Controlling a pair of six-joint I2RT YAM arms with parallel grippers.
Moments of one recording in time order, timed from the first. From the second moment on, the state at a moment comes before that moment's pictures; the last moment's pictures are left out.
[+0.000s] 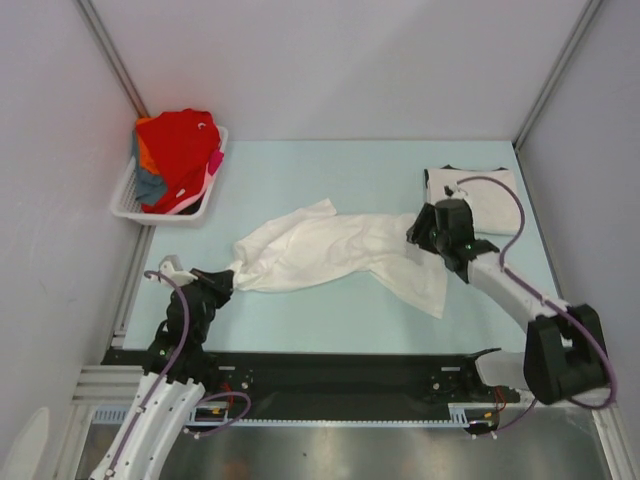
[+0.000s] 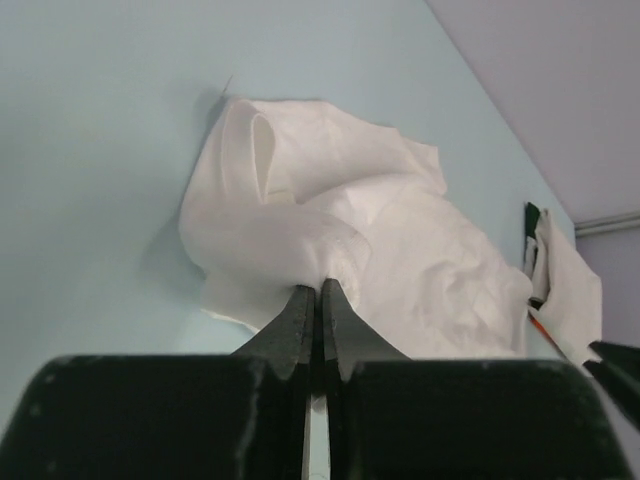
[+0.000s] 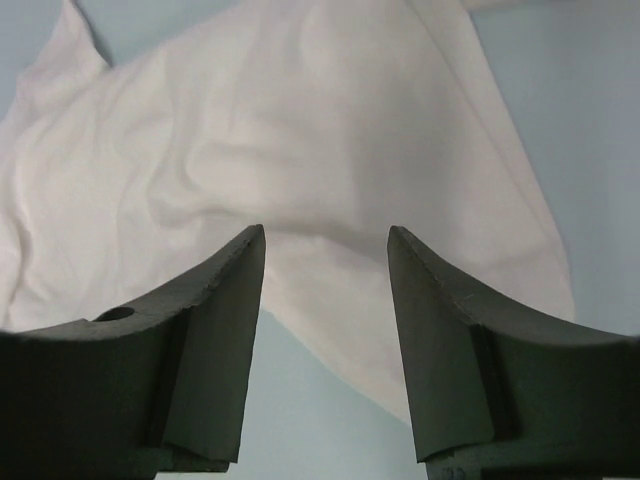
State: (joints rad) left arm -0.29 0.22 0.25 -0.34 -0.27 -0.91; right arm 0.30 1.20 0.68 -0.13 0.12 0.61
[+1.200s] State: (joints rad) left arm -0.29 0.38 0.28 -0.40 -0.35 -0.86; right arm 0.21 1.98 1.37 -0.27 0.07 0.53
